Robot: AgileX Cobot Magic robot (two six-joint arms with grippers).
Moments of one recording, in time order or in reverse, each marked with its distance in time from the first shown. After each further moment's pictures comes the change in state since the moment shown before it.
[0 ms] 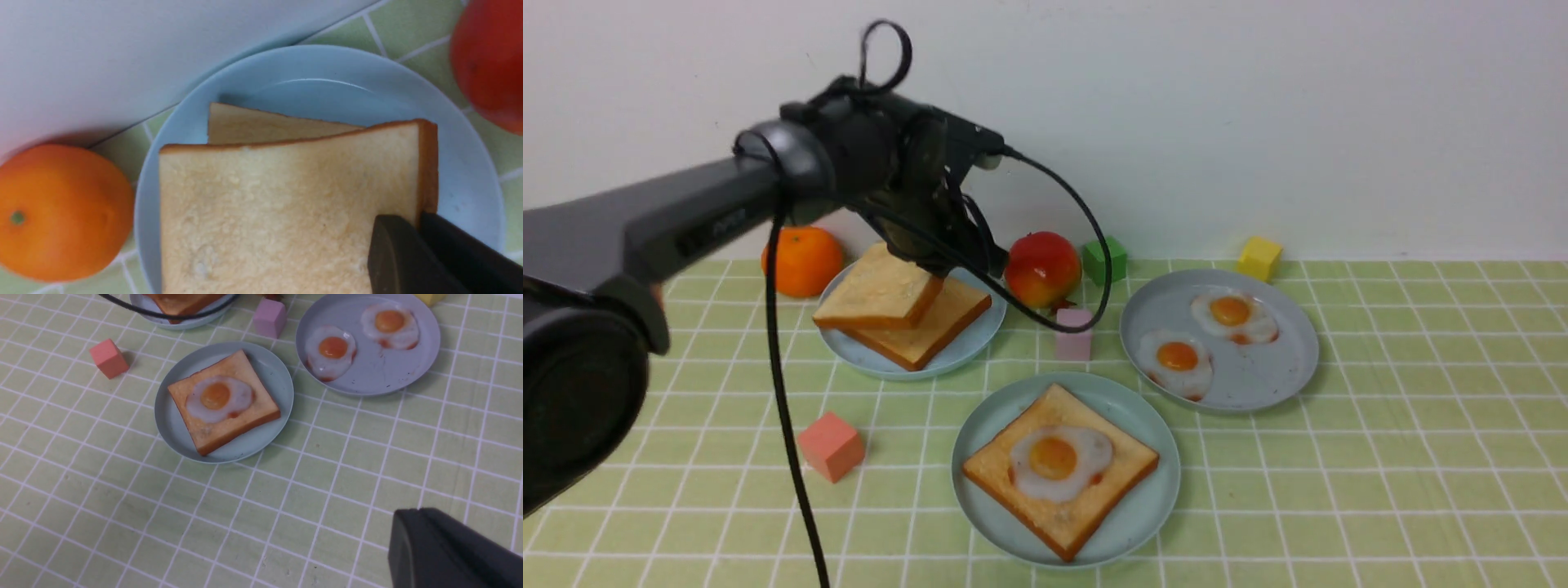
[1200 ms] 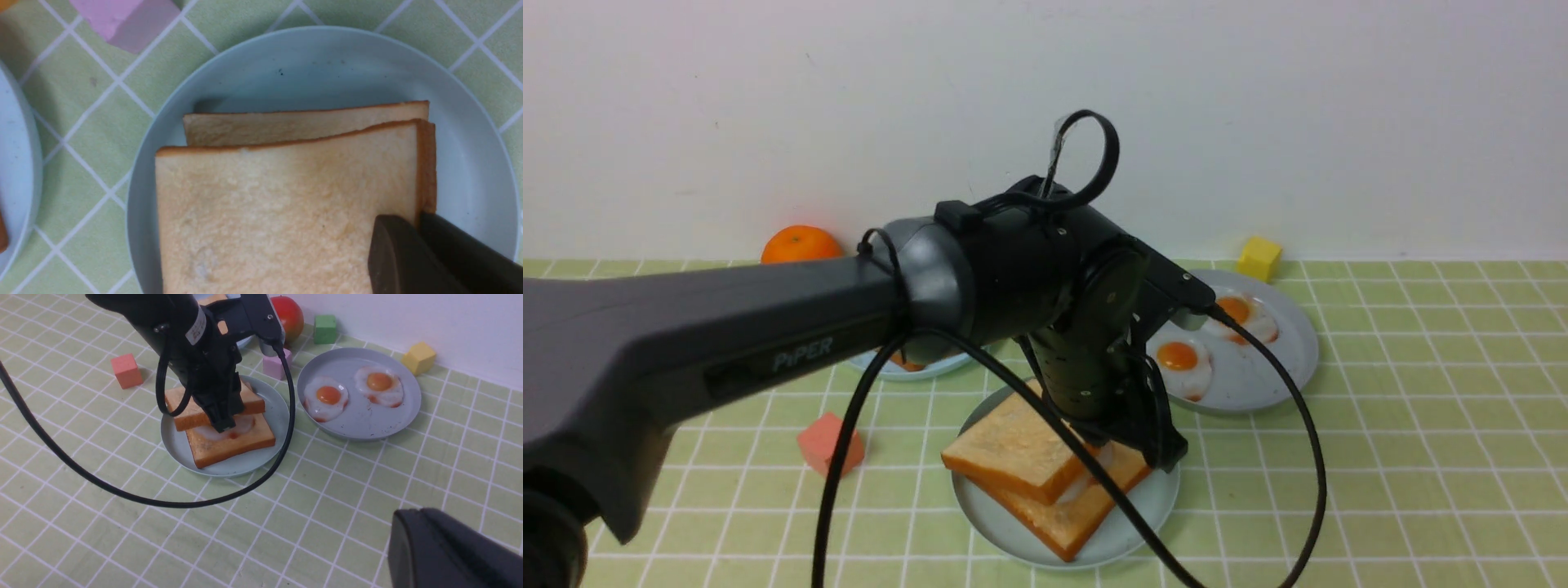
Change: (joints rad) right arm 0.147 -0.181 0.002 -0.130 0.009 0.000; left arm -0.373 -0.153 0.321 -0.080 0.001 -0.011
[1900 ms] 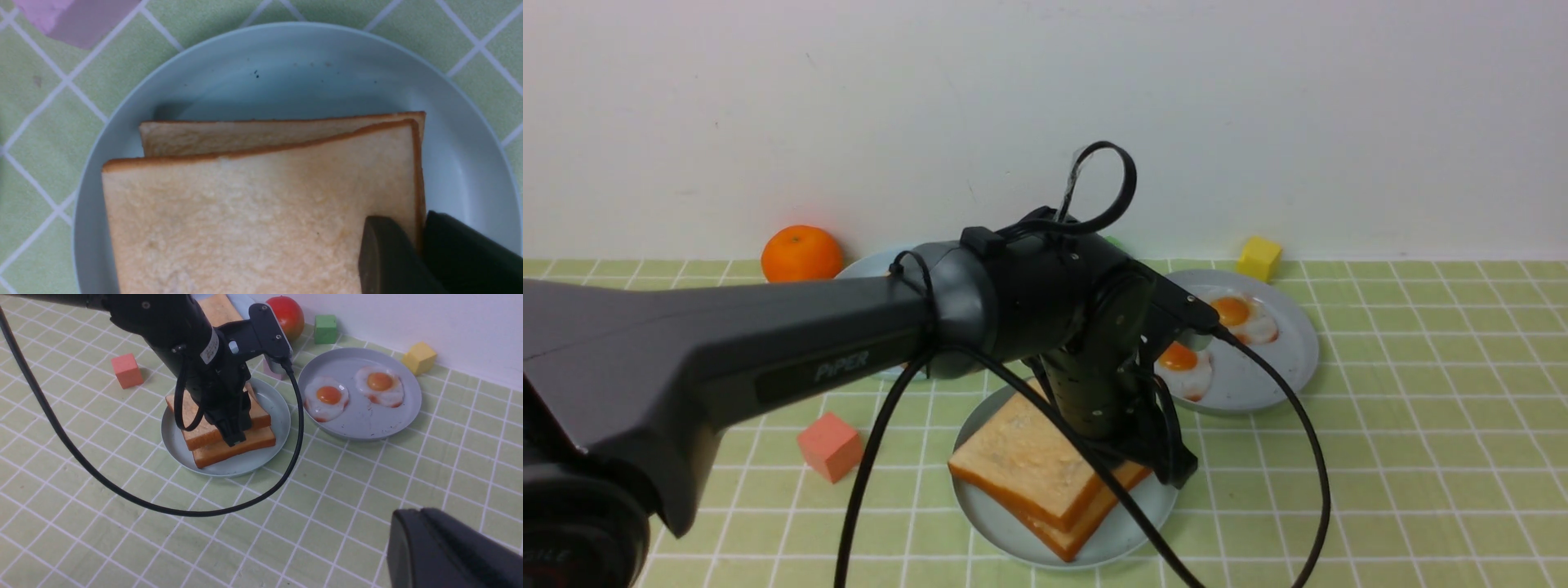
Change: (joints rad) right arm 0.000 0.000 0.000 0.000 -0.001 0.000; left arm 0.000 0.048 0.000 -0.049 -0.043 0.000
